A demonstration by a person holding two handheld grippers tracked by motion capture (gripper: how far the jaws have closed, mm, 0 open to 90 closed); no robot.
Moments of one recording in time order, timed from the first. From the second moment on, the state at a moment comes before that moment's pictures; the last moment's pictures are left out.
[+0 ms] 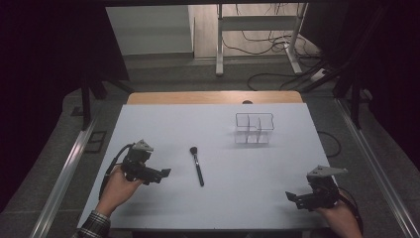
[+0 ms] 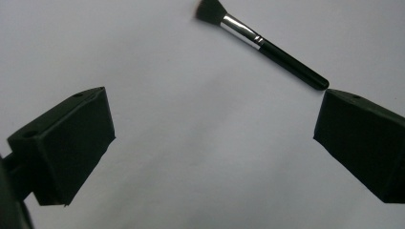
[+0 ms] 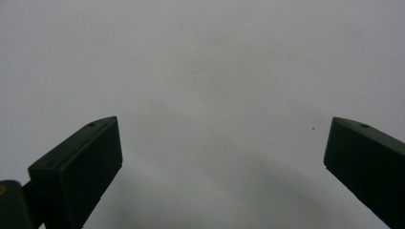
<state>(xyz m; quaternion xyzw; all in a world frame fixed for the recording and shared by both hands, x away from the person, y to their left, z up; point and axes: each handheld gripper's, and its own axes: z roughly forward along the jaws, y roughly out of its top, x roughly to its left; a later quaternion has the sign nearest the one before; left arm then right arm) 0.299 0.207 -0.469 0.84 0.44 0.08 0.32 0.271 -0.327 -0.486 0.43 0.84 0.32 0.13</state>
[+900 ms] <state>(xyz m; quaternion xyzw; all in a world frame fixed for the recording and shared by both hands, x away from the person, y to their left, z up) 0.325 0.170 -0.474 0.85 0.43 0.07 0.31 0.270 -0.325 -0.486 0.42 0.84 0.32 0.13</state>
